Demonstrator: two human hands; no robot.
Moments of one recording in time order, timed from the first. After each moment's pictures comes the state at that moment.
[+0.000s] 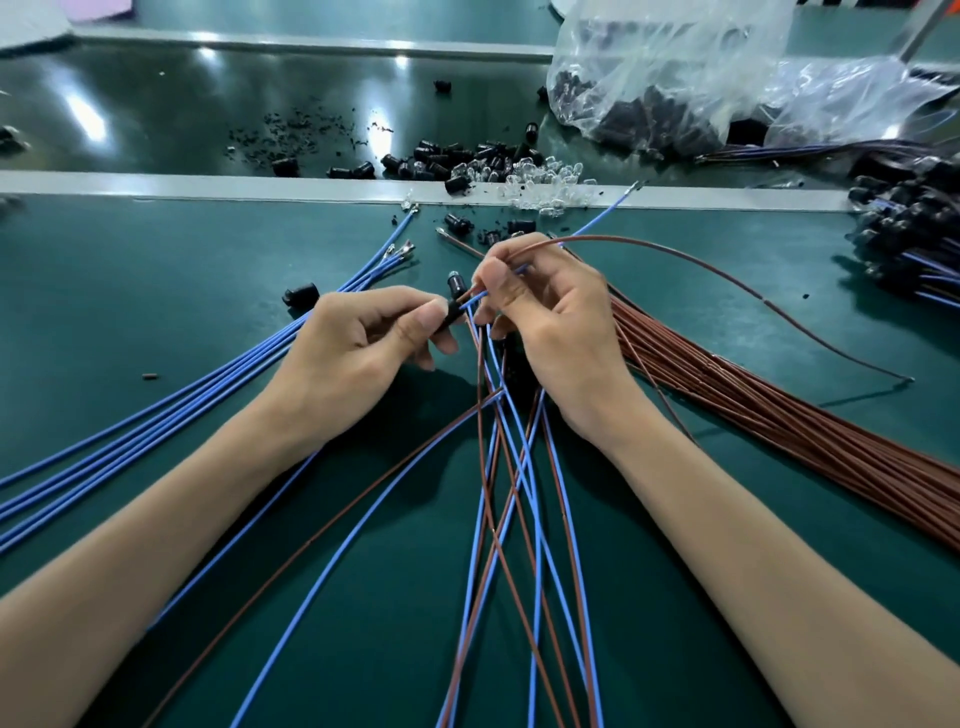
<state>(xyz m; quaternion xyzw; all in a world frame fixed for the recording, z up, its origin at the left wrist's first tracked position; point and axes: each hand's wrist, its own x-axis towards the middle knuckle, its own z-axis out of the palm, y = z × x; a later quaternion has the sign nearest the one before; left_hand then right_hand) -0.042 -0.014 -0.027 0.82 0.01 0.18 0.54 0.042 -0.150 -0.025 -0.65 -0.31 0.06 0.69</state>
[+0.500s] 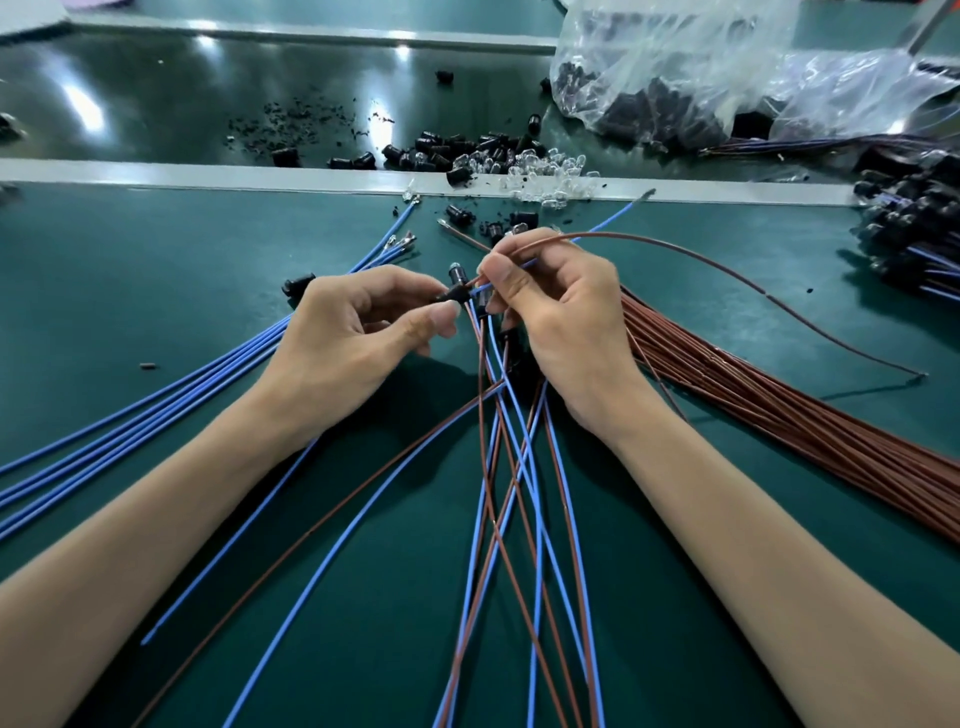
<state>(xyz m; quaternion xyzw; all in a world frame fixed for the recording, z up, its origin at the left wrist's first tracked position) -0.042 -0.015 -0.027 0.79 0.04 0.19 0.58 0.045 -0.152 -0.027 -0.66 -0.29 0.05 0.69</state>
